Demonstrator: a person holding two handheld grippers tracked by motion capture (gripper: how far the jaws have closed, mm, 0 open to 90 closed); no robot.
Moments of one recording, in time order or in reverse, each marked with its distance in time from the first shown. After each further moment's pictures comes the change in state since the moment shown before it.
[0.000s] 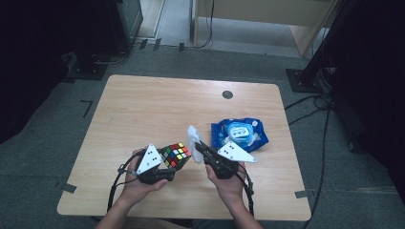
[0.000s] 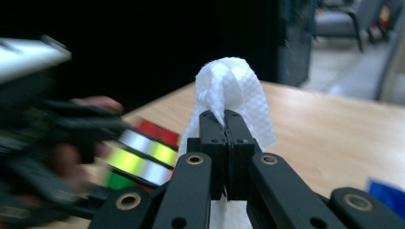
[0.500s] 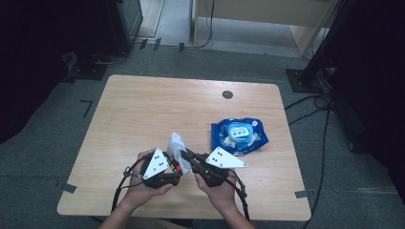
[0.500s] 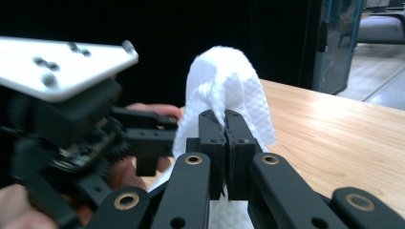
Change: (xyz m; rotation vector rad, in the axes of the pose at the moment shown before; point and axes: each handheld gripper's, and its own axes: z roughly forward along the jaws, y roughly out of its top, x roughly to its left) left arm -0.017 0.004 0.003 -0.020 -0.034 0.034; right arm 0.029 -0.002 0.008 0.003 0.116 -0.032
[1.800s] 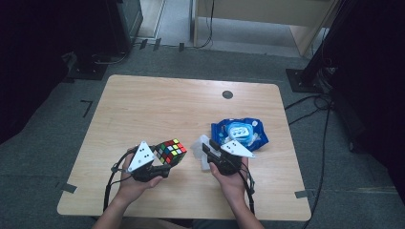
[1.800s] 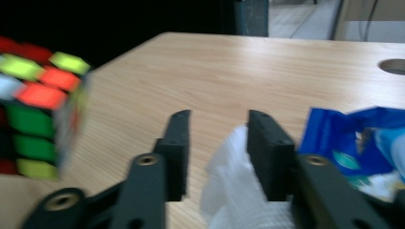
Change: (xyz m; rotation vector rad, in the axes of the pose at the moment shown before) left arm 0.028 -0.004 -0.015 -0.041 0.041 -0.081; right arm -0.062 -0.031 -0.003 0.131 -0.295 0.137
